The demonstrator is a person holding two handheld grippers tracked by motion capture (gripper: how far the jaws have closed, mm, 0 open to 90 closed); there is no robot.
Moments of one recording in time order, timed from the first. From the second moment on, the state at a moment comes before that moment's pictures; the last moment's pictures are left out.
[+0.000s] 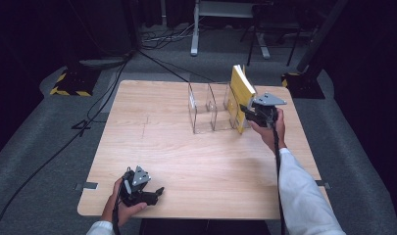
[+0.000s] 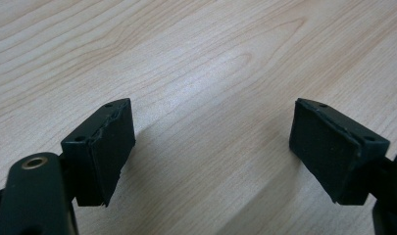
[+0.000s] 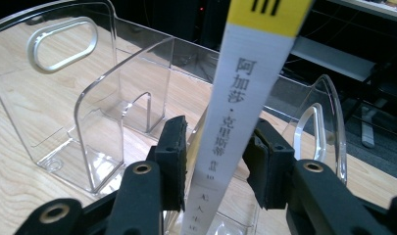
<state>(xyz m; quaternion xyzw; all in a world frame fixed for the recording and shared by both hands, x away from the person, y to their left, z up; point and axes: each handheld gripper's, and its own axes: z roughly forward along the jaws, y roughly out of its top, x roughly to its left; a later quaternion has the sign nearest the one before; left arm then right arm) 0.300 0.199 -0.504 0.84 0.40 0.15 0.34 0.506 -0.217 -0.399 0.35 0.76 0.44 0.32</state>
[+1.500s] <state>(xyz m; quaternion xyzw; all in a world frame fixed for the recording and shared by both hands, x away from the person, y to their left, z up) 0.300 0.199 -0.504 0.84 0.40 0.16 0.34 0.460 -0.237 -0.389 0.30 0.83 0.38 0.28</state>
